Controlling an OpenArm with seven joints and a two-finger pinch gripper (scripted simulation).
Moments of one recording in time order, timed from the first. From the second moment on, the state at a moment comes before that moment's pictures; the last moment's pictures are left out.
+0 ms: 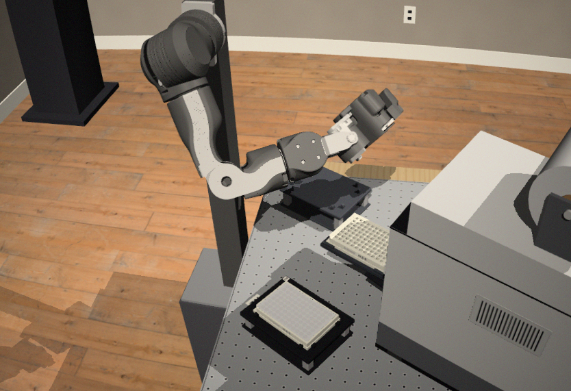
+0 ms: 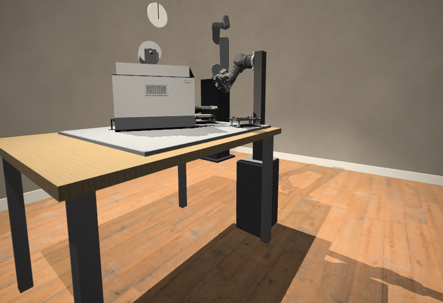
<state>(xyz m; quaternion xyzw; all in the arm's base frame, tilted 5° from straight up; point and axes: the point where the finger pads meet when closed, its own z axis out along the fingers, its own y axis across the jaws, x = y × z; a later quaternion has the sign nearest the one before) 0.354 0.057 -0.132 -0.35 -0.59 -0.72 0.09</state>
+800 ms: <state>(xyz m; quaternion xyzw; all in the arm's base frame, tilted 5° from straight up) 0.352 0.059 -0.134 -0.35 -0.59 -0.72 0.09</state>
